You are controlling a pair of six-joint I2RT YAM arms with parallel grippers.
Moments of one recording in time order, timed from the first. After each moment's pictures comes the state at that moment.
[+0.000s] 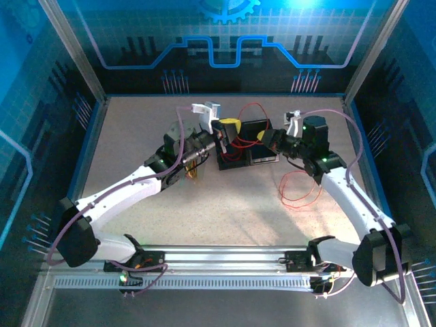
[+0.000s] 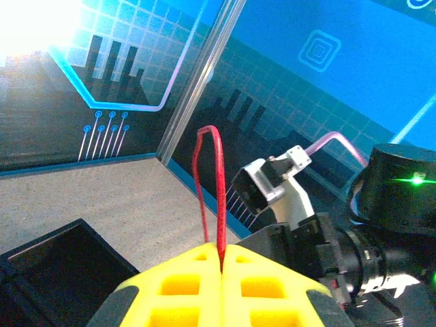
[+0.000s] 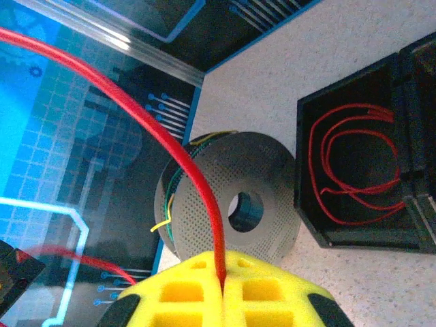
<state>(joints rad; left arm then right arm) -0.69 1.36 1.07 0.30 0.17 -0.48 0.22 1.18 0.93 -0.16 -0.60 0.78</state>
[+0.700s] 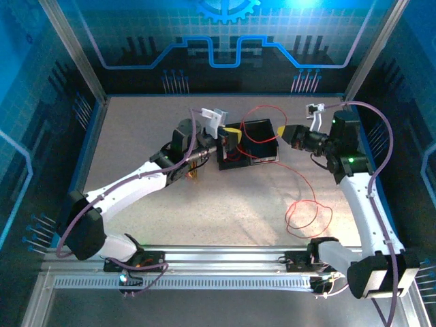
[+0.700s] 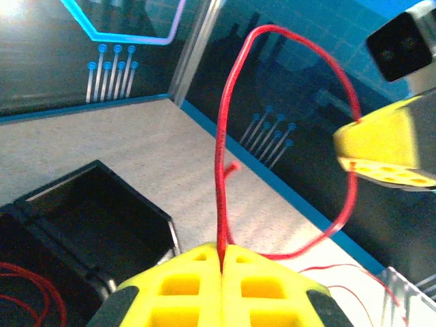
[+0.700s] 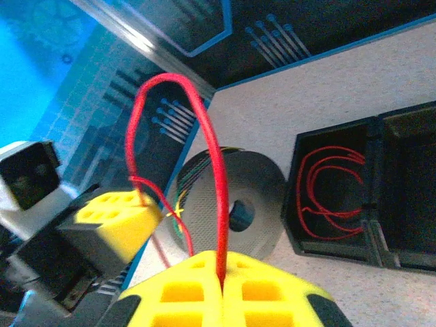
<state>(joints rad) -0.65 1.43 1.08 0.17 0.25 -0.38 0.02 1.09 1.08 -0.42 -0.81 0.52</state>
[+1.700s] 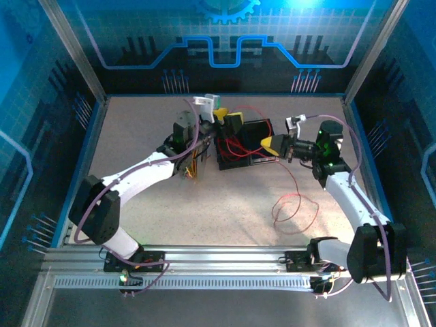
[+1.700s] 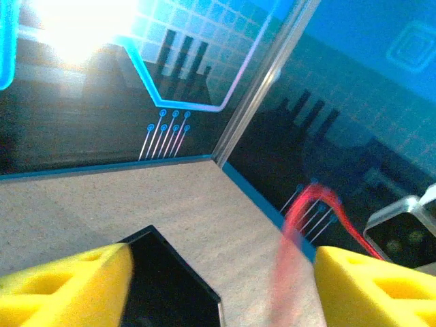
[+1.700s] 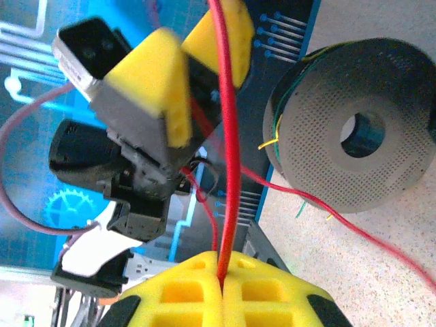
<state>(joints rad) -0.57 1.56 1.13 0.40 0.16 -0.46 0.05 1.20 0.79 0.21 -1.18 1.09</state>
